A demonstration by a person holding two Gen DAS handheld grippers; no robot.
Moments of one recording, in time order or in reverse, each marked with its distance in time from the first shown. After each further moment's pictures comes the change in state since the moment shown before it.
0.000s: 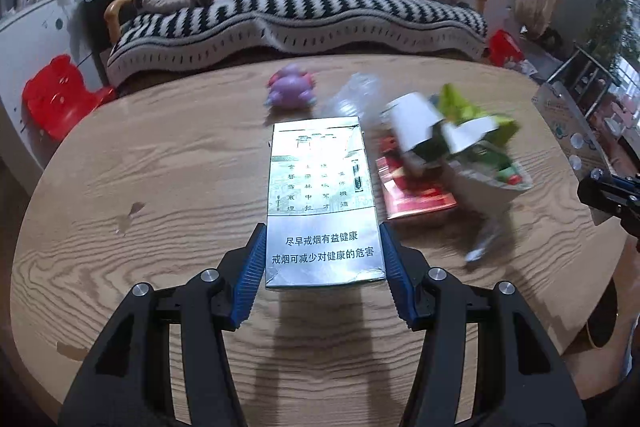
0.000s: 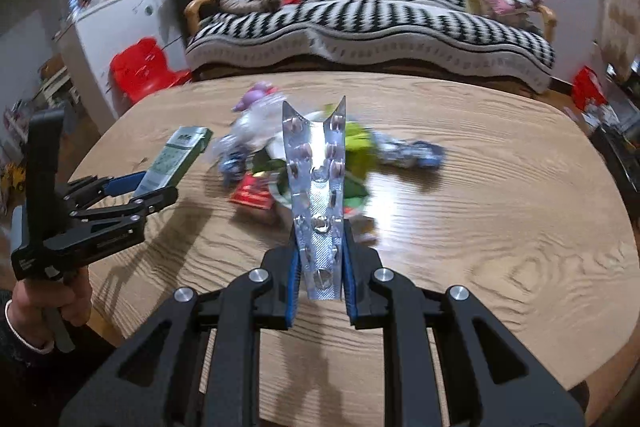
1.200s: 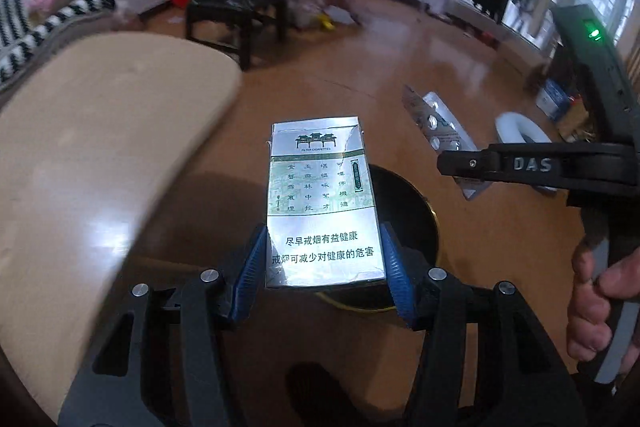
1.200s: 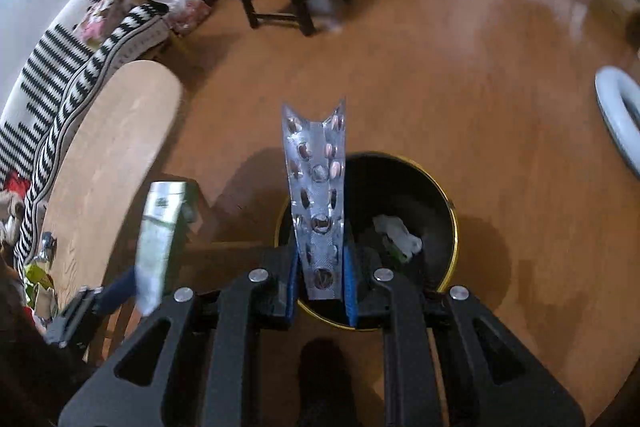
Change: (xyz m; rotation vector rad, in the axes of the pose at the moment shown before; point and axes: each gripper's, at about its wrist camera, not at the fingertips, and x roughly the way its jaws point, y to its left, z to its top) left arm -0.005 -0.522 -0.121 0.696 0.187 -0.751; right arm -0.228 -0.374 -0.339 1.066 0.059 -0.517
